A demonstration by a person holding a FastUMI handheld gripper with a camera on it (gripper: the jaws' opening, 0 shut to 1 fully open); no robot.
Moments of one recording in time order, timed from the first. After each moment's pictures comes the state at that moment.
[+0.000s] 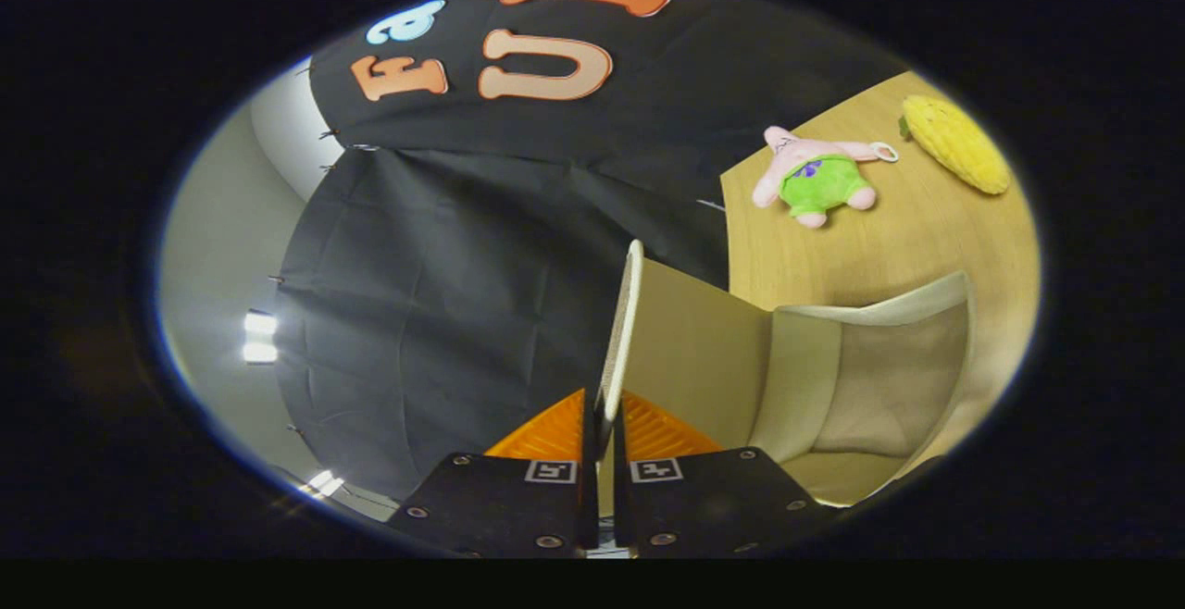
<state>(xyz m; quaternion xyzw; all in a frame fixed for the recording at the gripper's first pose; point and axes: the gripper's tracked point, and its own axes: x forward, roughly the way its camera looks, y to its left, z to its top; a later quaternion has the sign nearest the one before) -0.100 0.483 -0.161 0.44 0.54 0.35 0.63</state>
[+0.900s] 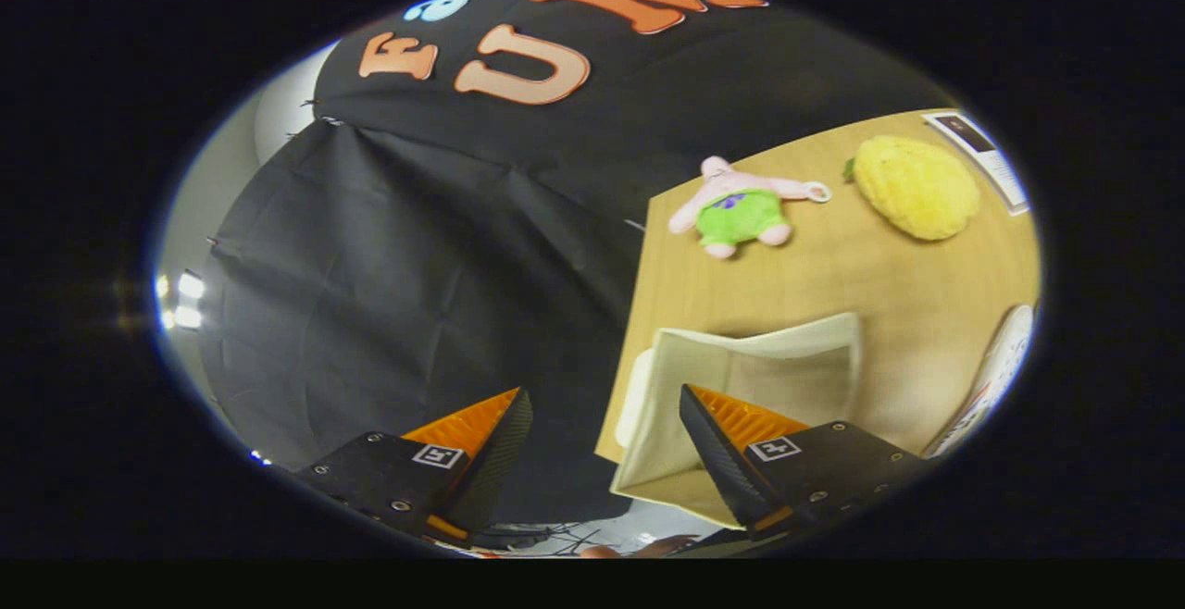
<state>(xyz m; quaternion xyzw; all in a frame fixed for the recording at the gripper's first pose) -0.085 0.391 -0.250 0.30 0.55 0.27 0.73</state>
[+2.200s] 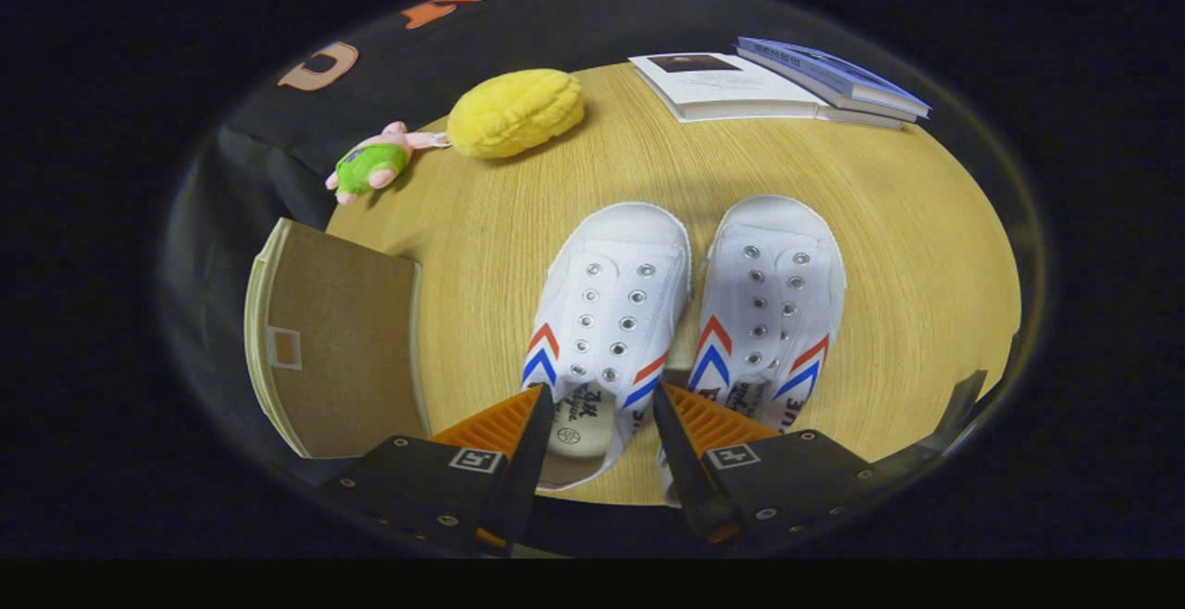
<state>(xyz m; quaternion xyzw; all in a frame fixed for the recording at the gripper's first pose) -0.172 0.099 -0.461 0.11 0.67 0.04 0.74</state>
